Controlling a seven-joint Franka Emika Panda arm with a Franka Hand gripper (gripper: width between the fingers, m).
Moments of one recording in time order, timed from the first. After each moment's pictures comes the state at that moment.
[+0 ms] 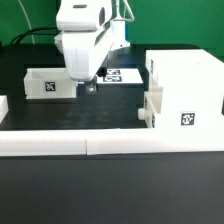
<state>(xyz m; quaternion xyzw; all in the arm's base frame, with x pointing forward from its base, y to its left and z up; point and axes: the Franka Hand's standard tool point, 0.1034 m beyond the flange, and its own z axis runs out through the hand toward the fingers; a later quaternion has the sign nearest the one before) 0.499 -0.033 0.044 -0.80 -0.60 0.01 0.05</state>
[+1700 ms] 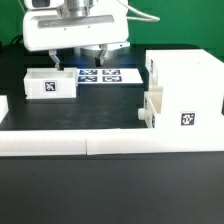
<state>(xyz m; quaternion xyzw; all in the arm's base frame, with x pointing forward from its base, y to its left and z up) 0.412 -0.073 0.050 -1.00 -0.06 0.01 0.02</state>
